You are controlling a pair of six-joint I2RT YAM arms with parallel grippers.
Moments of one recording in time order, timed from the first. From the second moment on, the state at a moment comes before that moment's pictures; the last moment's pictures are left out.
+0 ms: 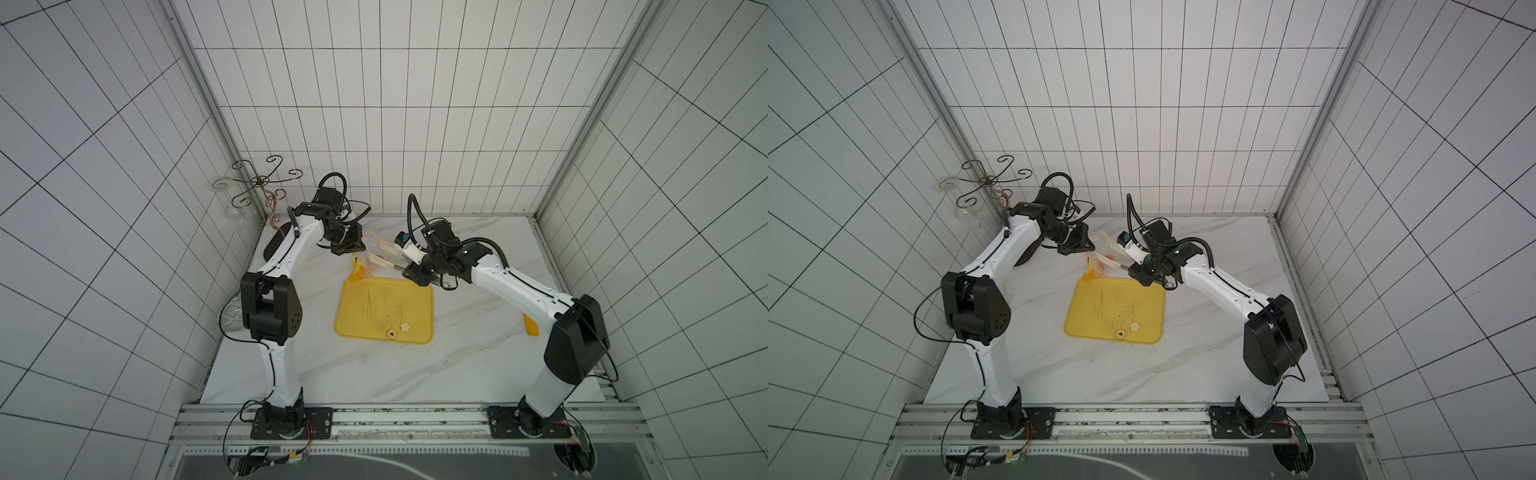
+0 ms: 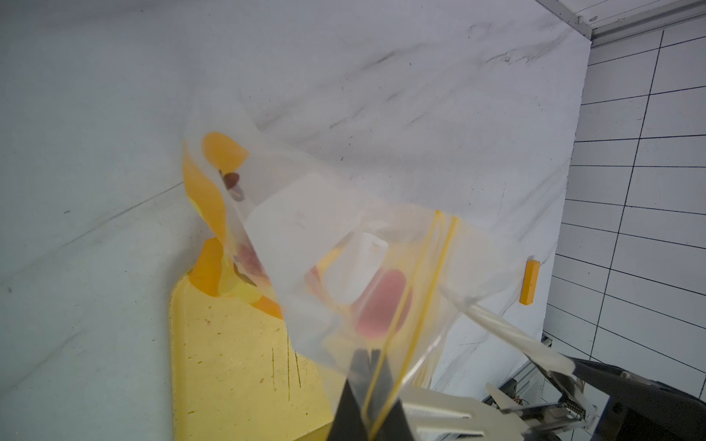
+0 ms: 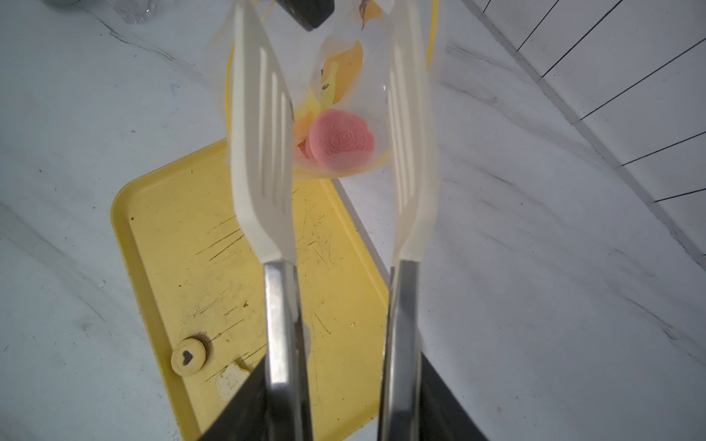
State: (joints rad) left arm -0.19 1.98 1.90 -1.08 0.52 -0.37; right arm 0.65 1.71 1.47 -0.60 -0.15 -0.32
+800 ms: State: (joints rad) left arm -0.20 1.99 1.93 -1.08 0.50 -0.38; right arm 0.75 1.23 0.89 -0.65 -0.15 -0.37
